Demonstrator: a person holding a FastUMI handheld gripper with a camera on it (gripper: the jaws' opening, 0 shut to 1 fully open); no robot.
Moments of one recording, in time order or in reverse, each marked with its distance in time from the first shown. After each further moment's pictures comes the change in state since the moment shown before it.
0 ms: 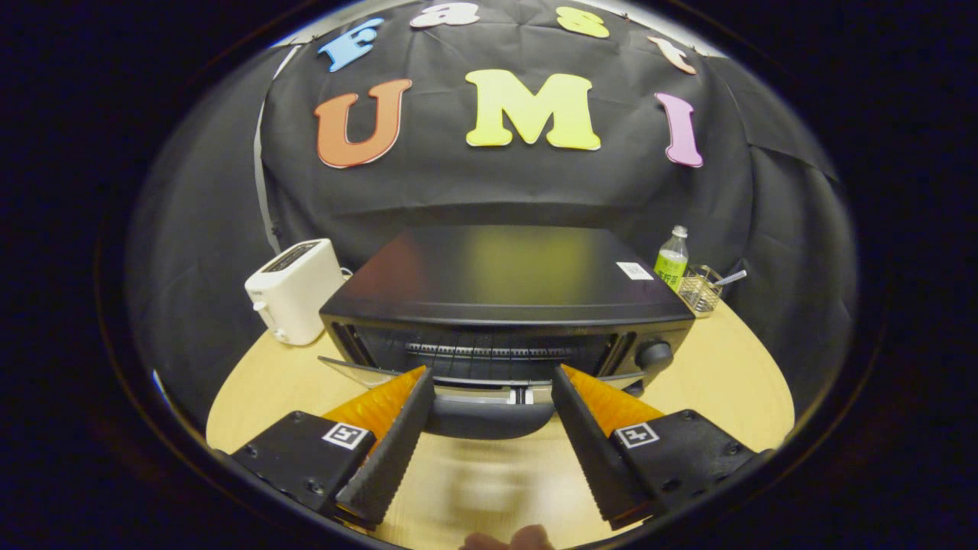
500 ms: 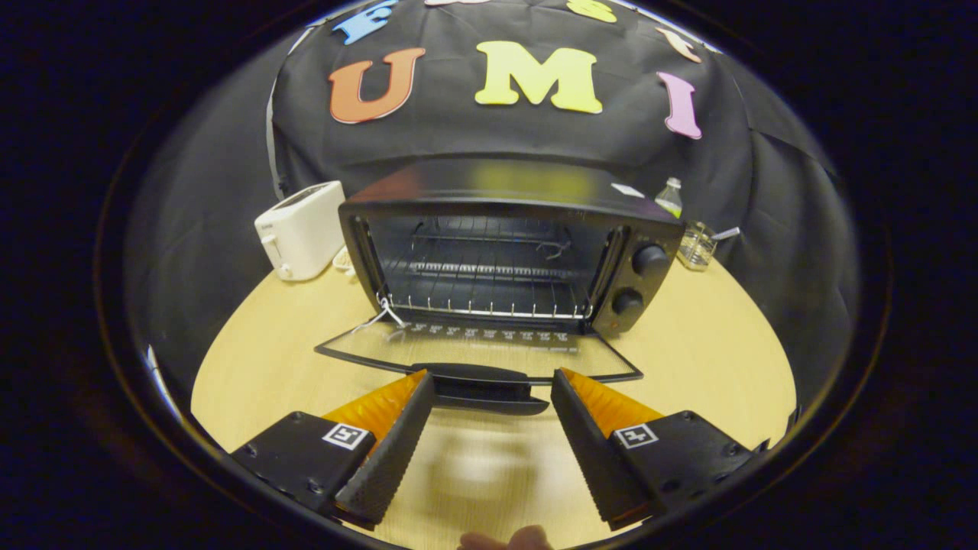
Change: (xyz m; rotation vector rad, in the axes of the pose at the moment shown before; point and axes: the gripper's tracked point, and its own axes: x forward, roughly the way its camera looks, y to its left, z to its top) arm -0.023 0.003 -0.097 0.003 0.176 0.021
